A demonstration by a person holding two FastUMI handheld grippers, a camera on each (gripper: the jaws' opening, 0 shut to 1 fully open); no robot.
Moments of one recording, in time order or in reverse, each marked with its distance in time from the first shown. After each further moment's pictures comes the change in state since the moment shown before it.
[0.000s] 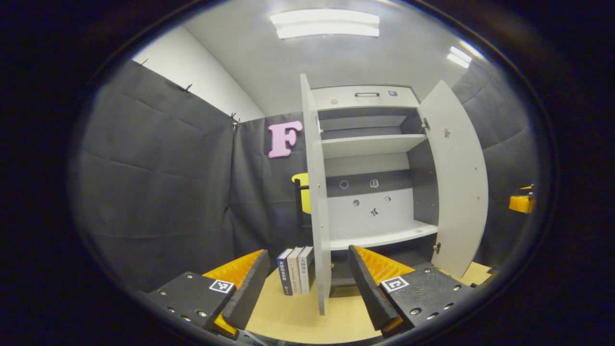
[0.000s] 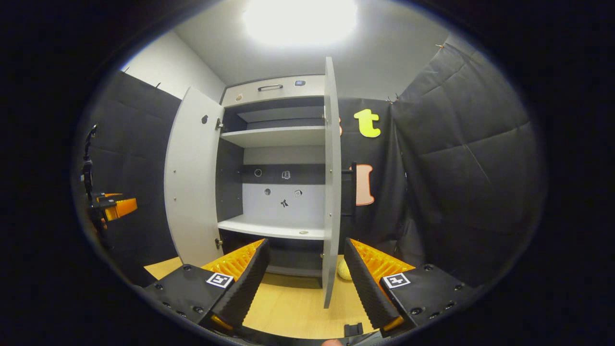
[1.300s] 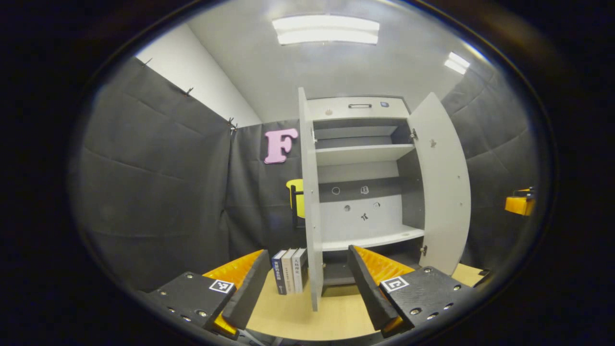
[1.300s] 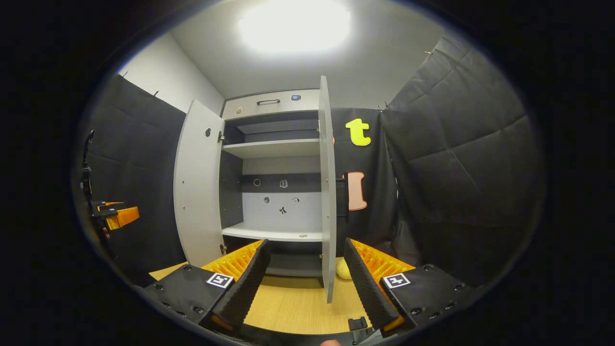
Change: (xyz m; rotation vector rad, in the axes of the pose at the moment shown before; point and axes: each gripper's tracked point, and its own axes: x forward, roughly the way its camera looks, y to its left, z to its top) left arm -0.044 -0.011 0.015 -0.009 -0.036 -0.049; right arm -0.011 -0.003 0.006 0.018 -0.040 -0.052
